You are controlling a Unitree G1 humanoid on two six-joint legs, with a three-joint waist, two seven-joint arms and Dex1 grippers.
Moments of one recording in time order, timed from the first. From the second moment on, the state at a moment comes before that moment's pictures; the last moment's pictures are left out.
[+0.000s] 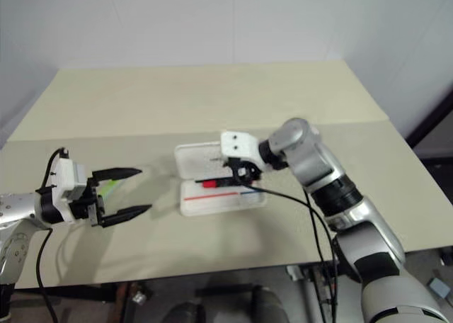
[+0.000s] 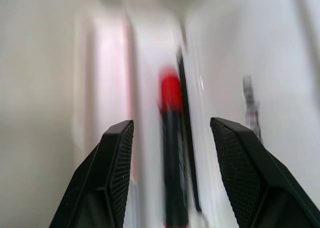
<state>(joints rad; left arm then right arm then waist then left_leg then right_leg) -0.13 0.81 0.31 -0.22 -0.52 0.26 -1.07 -1.02 -0.50 0.39 0.12 0.00 0.48 1.36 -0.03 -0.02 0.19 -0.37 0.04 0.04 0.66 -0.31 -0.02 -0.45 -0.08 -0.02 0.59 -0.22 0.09</state>
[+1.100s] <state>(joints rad) -0.35 1.14 0.15 0.08 -0.33 0.95 -0.80 -0.70 -0.66 0.03 -0.28 0.54 0.55 1.25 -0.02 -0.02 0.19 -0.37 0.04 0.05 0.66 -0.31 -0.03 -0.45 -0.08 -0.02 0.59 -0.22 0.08</state>
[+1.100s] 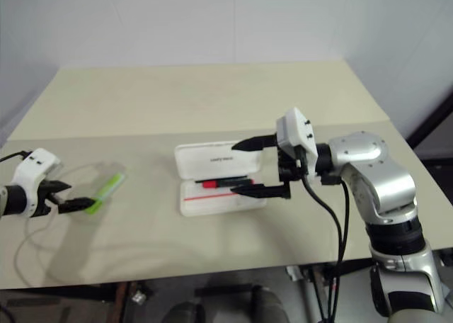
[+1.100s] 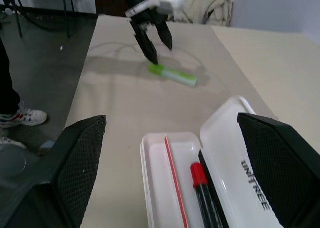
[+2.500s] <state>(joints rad) -0.45 1.12 0.04 -0.09 -0.36 0.53 -1.20 -0.66 -0.70 0.02 -0.31 0.58 0.52 1.14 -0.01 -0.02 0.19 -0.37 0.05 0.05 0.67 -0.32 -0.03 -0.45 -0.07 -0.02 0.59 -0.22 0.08</state>
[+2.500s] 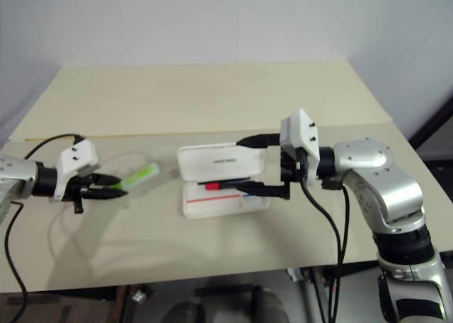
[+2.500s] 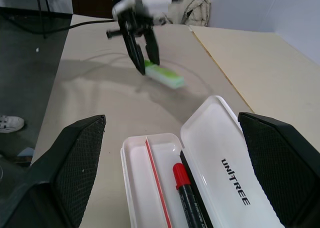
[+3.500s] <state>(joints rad) -0.83 0.71 -0.40 0.02 -0.15 0.64 -1.21 -0.43 -0.81 -0.09 -0.39 0.56 0.53 1.04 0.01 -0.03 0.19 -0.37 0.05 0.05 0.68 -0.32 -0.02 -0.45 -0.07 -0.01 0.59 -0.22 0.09</state>
